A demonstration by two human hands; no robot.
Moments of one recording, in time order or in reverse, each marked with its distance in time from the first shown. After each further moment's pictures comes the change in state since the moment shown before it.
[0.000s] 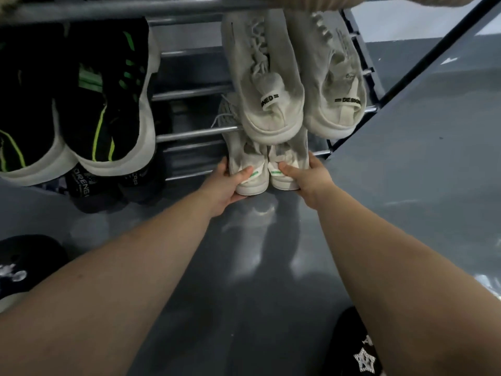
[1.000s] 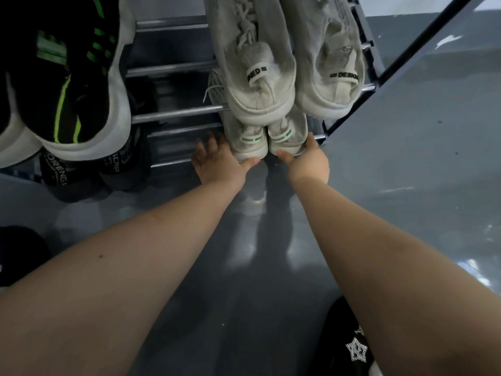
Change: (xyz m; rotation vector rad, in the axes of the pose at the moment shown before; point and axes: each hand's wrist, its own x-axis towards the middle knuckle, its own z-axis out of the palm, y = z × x) left_hand 0.020 -0.009 0.041 1.214 0.465 0.202; right_hand 0.016 0.004 -0.013 -0.781 0.308 -0.213
